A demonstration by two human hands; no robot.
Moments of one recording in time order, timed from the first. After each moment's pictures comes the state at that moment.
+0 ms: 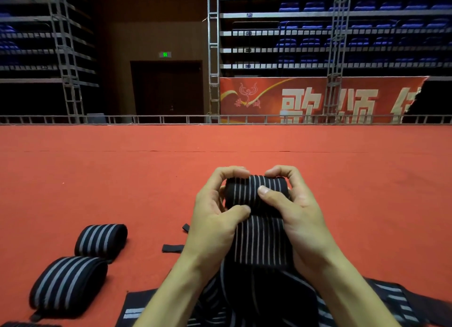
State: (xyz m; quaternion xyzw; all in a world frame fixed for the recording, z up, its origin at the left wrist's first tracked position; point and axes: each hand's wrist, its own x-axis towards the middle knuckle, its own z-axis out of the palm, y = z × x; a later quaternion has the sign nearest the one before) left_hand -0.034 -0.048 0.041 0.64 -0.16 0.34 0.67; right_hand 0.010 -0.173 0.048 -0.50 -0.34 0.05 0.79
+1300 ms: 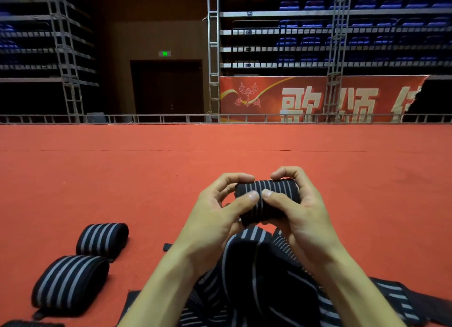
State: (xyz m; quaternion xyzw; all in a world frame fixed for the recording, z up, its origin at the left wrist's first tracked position) left_hand -0.039 -0.041 0.048 0.62 -0.11 0.19 0.75; right_hand 0.014 -0.177 0.047 -0.51 -0.33 0.02 0.80
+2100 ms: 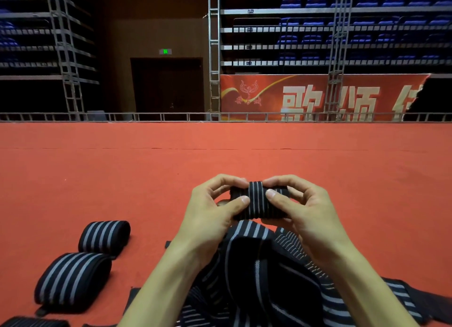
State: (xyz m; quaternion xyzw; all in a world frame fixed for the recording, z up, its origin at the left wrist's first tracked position) left_hand -0.036 -0.031 0.043 0.65 -0.05 0.25 0.71; right_hand 0.025 -0.183 0.043 -0.57 -0.31 0.01 0.76
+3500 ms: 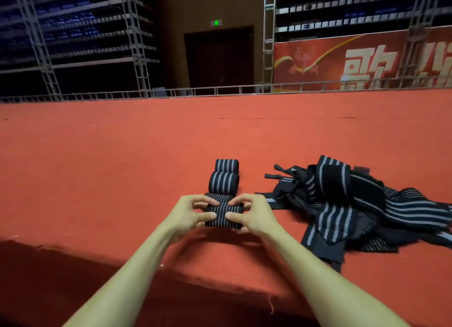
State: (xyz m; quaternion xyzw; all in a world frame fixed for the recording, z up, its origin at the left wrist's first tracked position) left_hand -0.311 0.144 -0.046 0.75 0.18 0.16 0.61; right_hand -0.201 -0.010 -0.056 -0.75 -0.33 0.16 0.56
